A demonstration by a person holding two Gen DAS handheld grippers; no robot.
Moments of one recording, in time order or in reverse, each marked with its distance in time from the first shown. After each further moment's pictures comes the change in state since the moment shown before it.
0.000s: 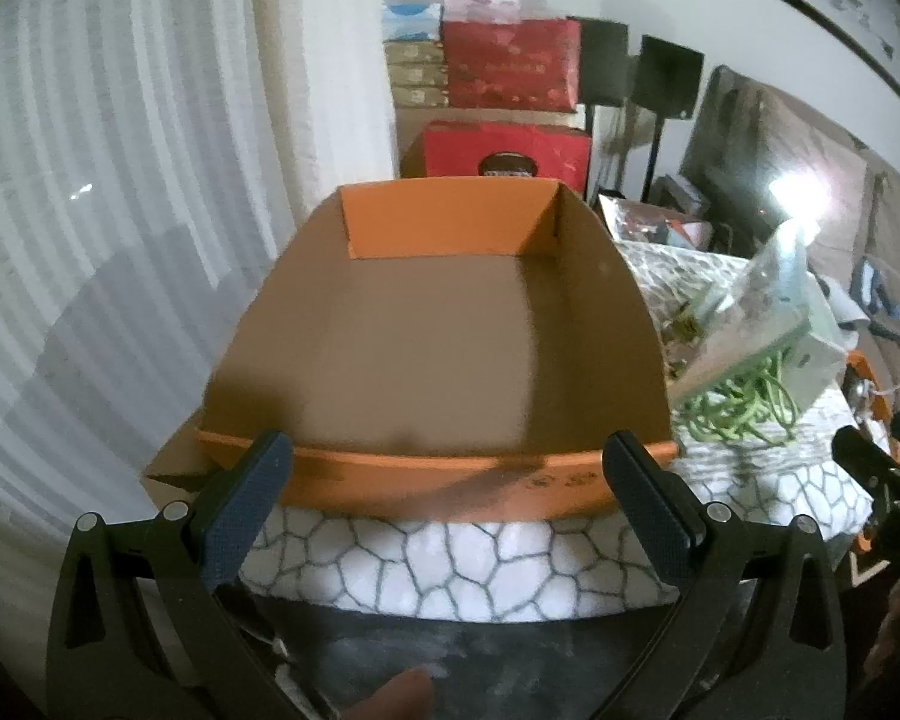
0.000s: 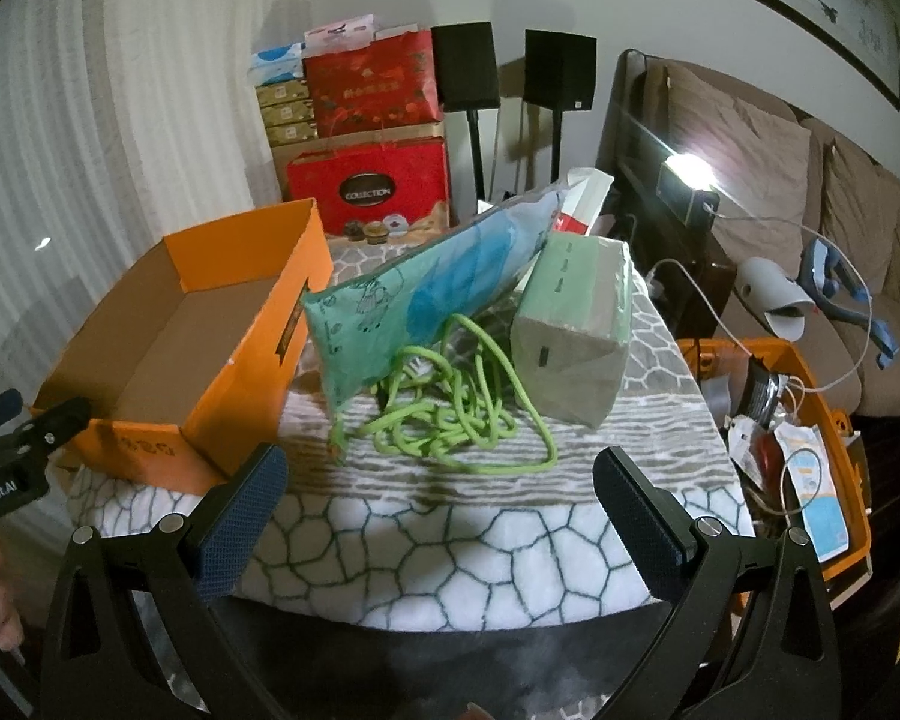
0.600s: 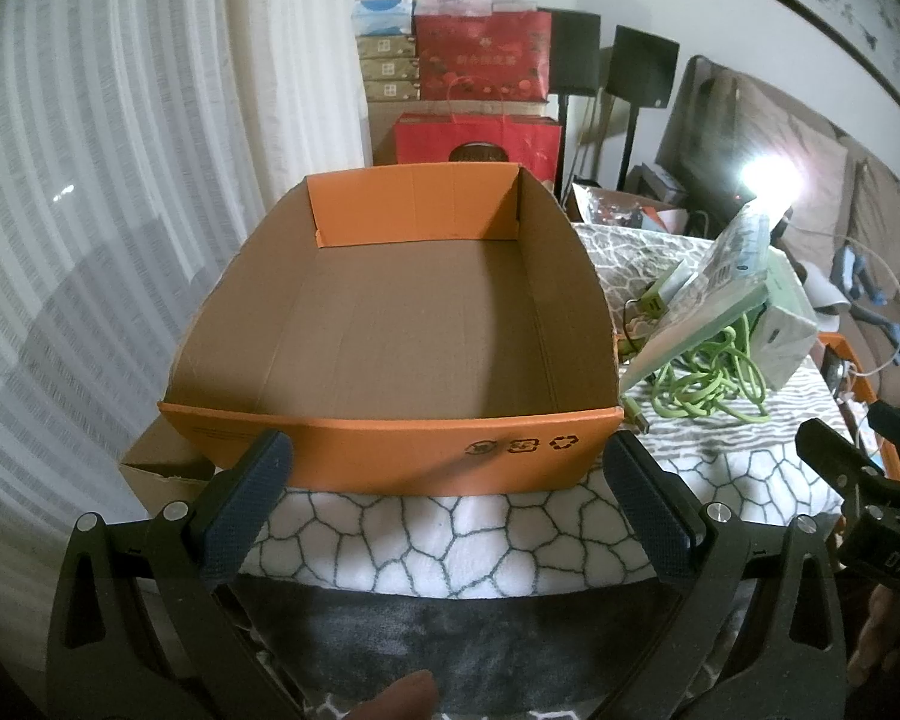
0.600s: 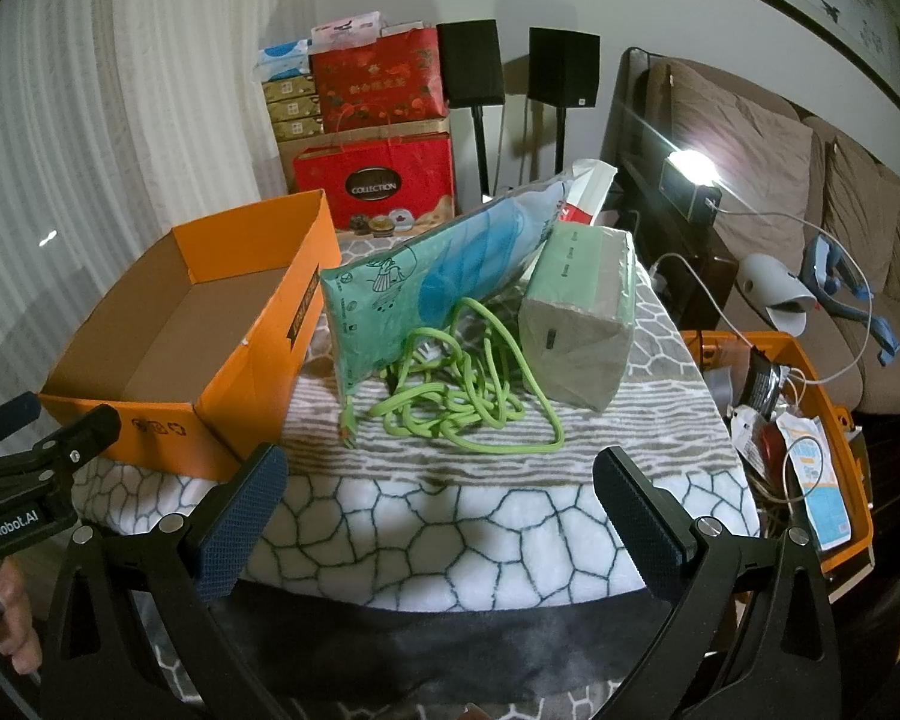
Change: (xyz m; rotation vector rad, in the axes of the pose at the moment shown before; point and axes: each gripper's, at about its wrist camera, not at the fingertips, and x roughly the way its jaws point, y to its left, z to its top) left arm -0.009 -0.025 -0.017 0.022 0.016 -0.046; right arm -0.007 0.007 -0.015 -0.003 0.006 0.013
